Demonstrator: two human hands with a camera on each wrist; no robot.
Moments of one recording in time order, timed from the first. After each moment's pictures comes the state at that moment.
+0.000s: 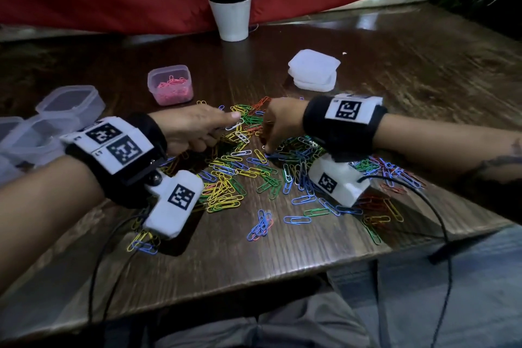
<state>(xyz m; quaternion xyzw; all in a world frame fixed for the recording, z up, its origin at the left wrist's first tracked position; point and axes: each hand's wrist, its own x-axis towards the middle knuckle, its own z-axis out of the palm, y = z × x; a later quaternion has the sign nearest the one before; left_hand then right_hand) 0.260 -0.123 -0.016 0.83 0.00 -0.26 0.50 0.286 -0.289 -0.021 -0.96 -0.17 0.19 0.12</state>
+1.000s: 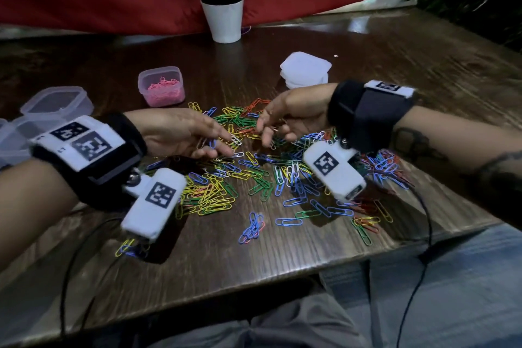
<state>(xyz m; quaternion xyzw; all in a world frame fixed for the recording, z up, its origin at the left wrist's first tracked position) 0.262 -0.116 -0.014 0.77 0.05 -0.32 0.55 0.290 -0.318 -0.006 -0.77 -0.05 0.41 0.49</state>
